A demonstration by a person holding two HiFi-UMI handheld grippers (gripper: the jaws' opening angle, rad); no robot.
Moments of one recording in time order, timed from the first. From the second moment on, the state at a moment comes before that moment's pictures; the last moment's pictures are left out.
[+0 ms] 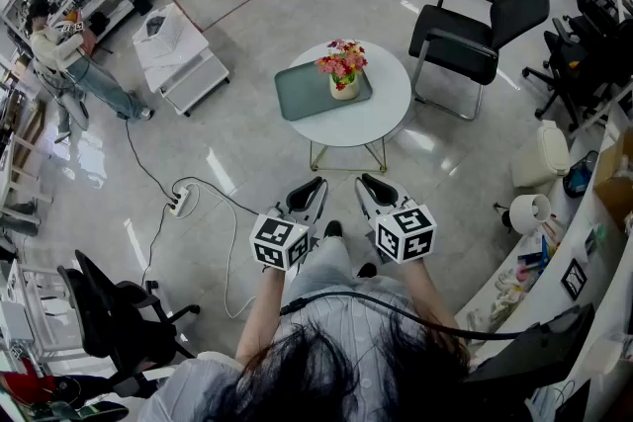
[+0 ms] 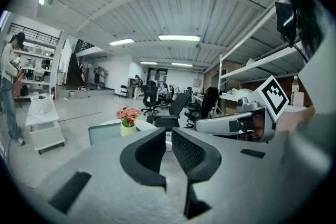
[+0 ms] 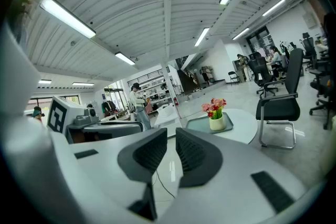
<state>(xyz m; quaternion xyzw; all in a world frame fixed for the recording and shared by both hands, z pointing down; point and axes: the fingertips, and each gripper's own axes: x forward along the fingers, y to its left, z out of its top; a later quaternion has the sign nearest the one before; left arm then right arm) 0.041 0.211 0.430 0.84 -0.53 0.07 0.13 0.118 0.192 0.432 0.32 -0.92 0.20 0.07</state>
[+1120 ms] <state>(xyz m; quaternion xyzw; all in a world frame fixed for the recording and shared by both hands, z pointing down) 0.049 0.227 0.449 0.84 -0.52 0.09 0.15 0.118 0.198 0.445 0.31 -0.92 0.21 0.07</state>
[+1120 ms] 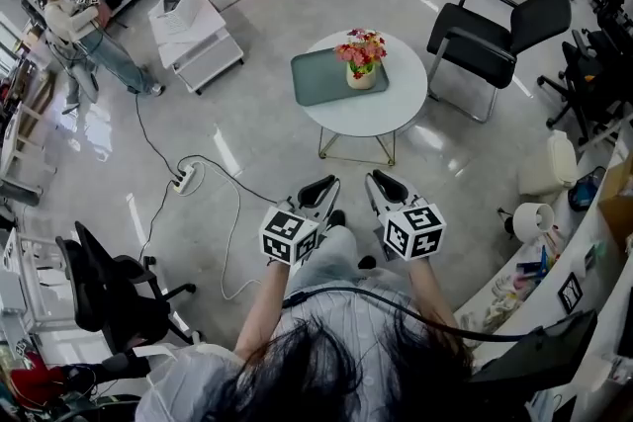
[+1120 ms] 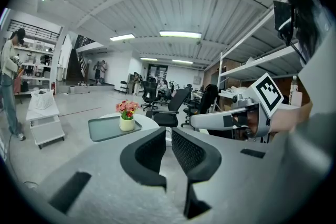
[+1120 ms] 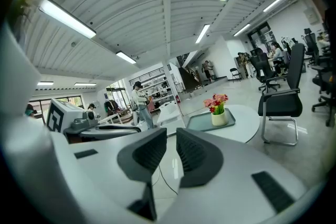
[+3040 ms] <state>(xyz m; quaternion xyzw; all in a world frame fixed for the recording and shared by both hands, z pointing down) -0.086 -0.010 0.501 0.86 -0.45 0.15 0.19 0.008 -0.021 0.501 0.37 -0.88 0.27 0.15</state>
